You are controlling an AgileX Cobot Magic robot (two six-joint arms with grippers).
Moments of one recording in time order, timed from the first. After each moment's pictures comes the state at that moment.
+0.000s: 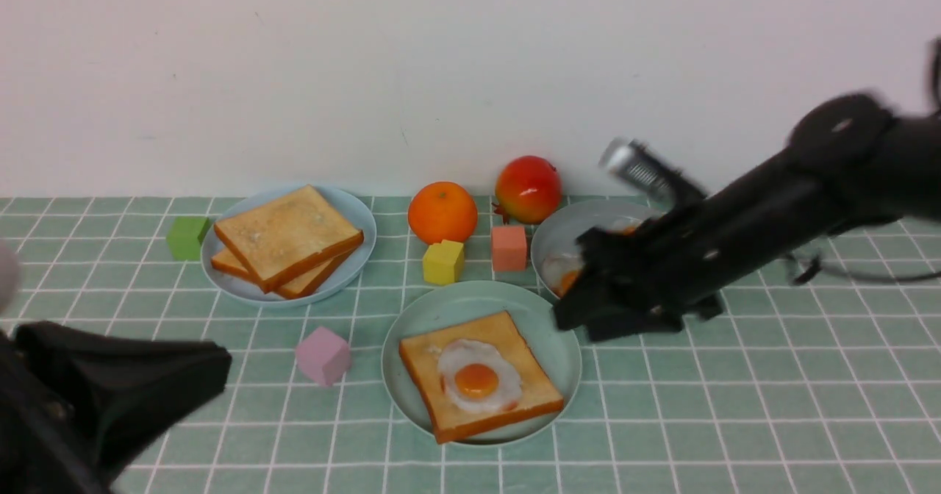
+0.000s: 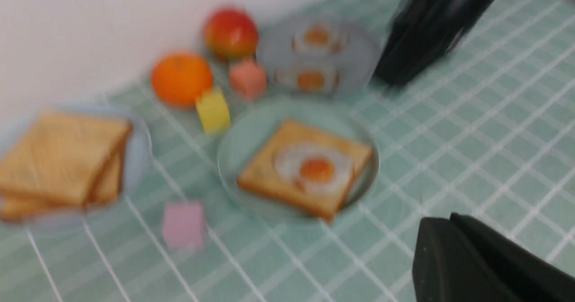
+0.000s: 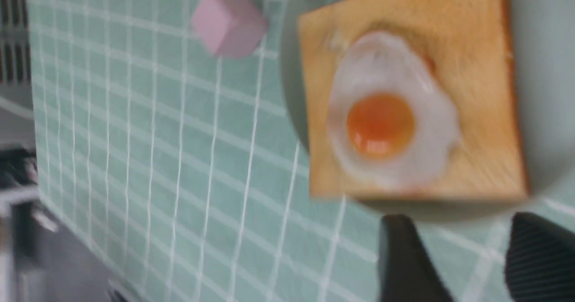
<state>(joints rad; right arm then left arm) 0.24 1.75 -1.27 0.85 0.96 -0.36 -0.80 0.66 -0.70 0.18 0.58 -0.22</state>
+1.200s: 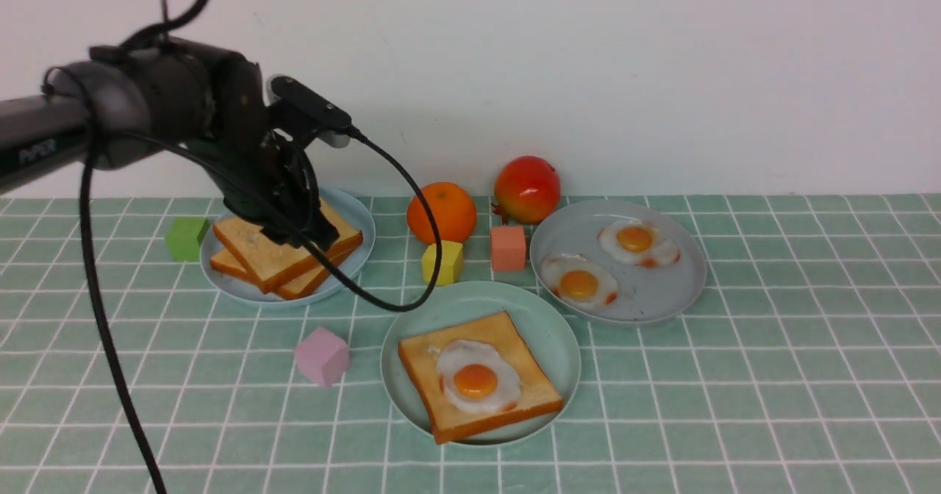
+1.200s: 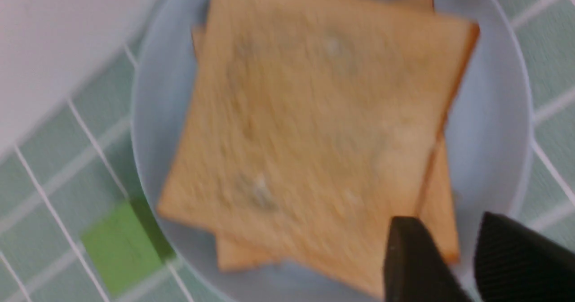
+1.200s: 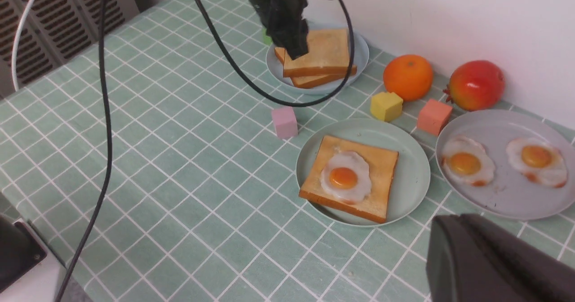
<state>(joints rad) 0.38 0.70 -1.15 0.41 1.04 -0.29 -0.23 2.02 -1.61 0.12 0.70 0.35</state>
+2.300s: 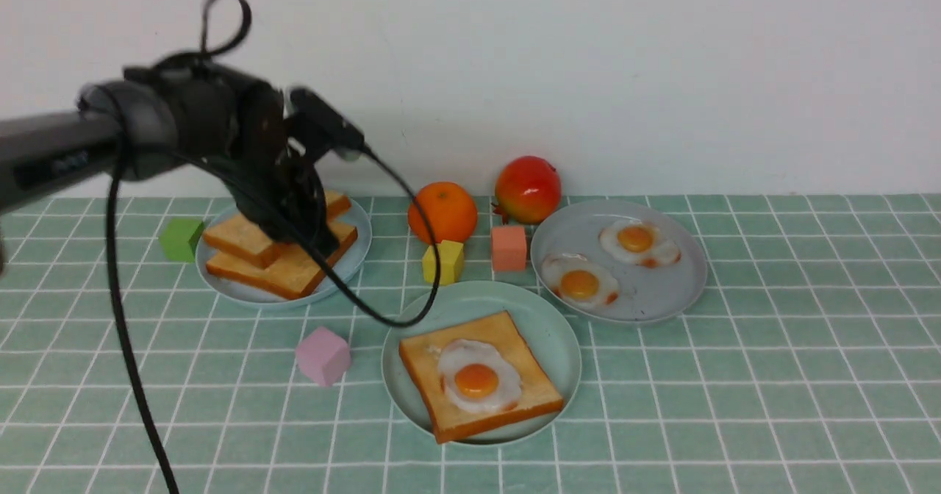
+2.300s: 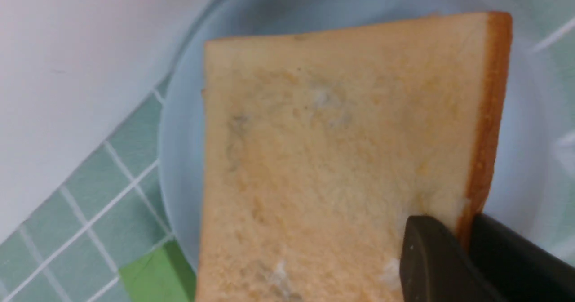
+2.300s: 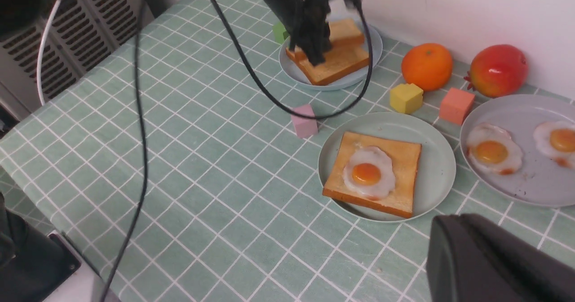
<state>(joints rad) 0.38 0.70 -1.15 0.44 1.04 -0.23 -0.27 2.00 -1.61 0.20 0.69 0.32</state>
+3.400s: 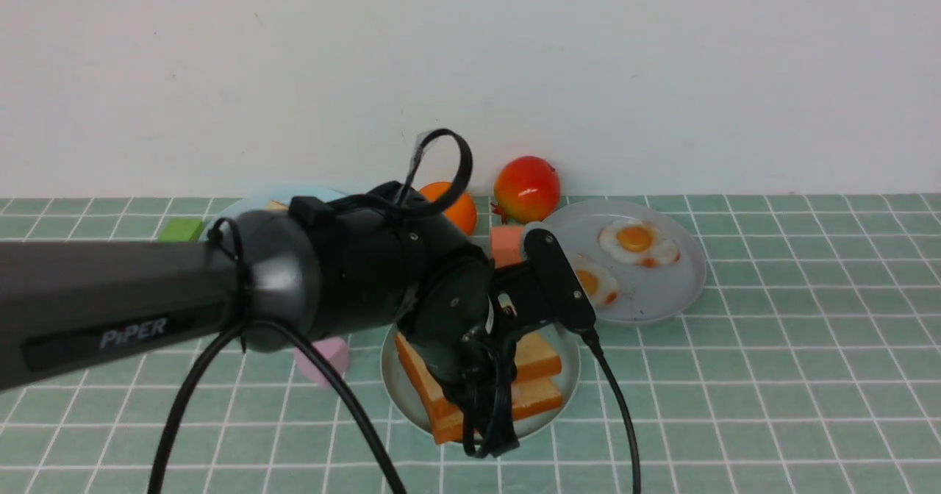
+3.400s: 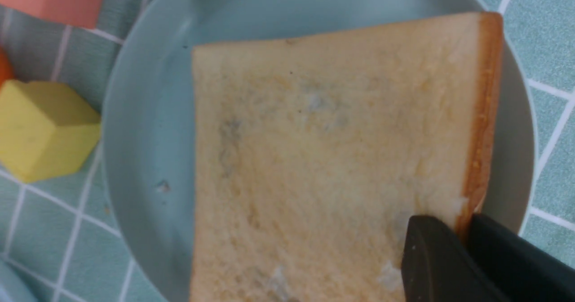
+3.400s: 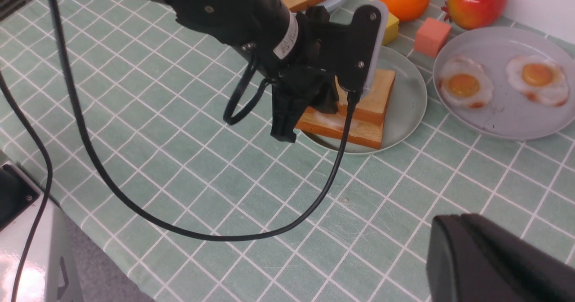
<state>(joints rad) 0.38 0.70 -1.15 0.35 1.17 -0.23 -0.75 1.85 -1.27 0.17 0.59 0.36</state>
